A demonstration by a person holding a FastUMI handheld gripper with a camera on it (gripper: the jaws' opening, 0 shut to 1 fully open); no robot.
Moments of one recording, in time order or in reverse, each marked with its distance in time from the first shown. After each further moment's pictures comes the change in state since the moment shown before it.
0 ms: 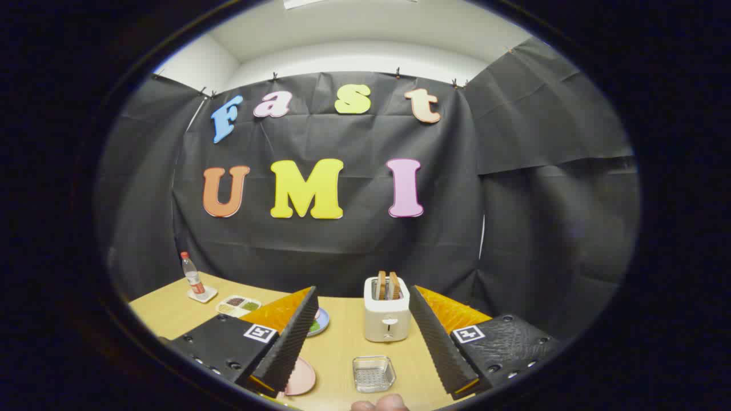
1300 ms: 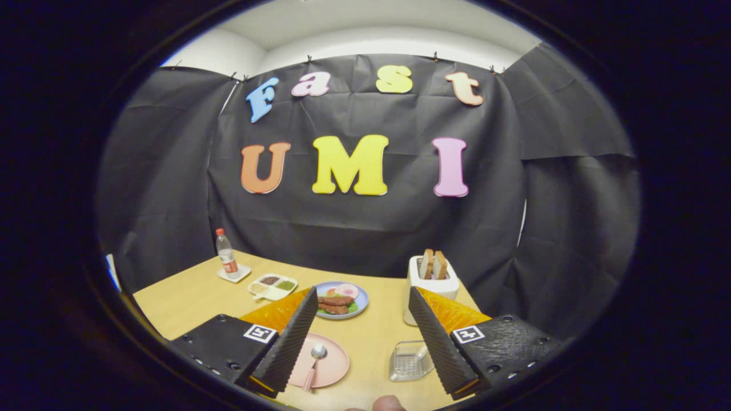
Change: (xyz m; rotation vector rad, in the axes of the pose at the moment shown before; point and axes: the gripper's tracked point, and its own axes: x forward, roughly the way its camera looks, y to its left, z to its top) arm 0.000 0.079 -0.066 -0.056 0.167 0.190
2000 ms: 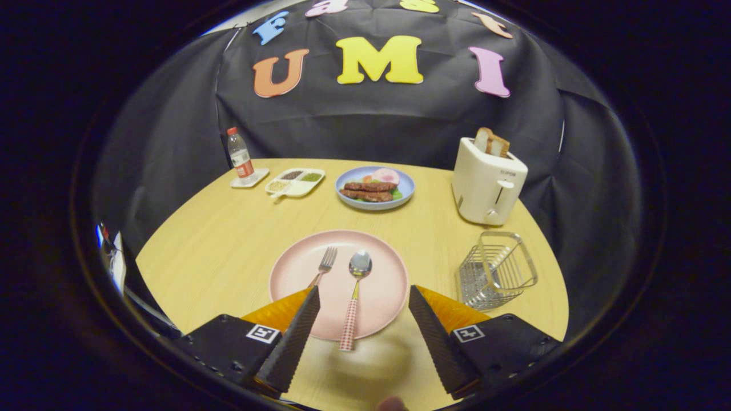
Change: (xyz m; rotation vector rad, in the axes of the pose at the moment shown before) arm 0.030 0.075 -0.195 -0.016 0.511 0.060
